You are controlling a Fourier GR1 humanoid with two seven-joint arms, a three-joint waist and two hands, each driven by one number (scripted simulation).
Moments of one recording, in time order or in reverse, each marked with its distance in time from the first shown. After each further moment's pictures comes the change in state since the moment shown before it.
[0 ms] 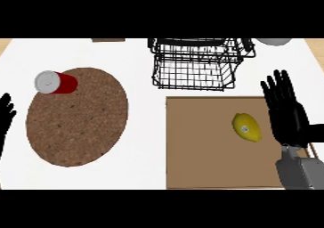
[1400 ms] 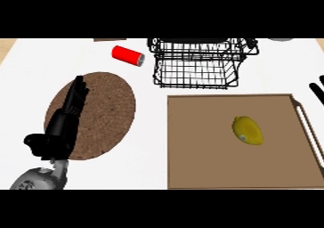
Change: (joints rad) left arm -0.104 -0.253 -0.292 -0.232 -0.082 0.091 -0.168; right arm -0.146 -0.271 -0.307 0.377 -0.879 1.165 0.506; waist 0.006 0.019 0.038
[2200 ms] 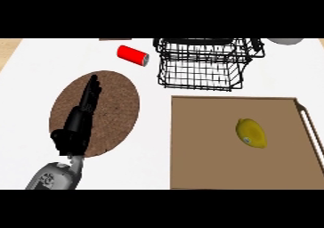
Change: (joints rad) left arm -0.049 -0.066 -0.042 0.069 -0.051 0.029 -0.007; right arm -0.105 -0.197 -0.226 -0.098 0.408 0.158 0.001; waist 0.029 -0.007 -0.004
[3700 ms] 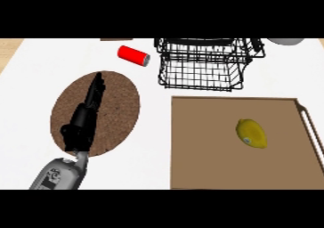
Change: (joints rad) left arm -0.032 -0.032 0.008 0.039 -0.032 -0.007 0.005; right arm 0.046 0.136 -0.001 -0.352 0.479 0.019 -0.089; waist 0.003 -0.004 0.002
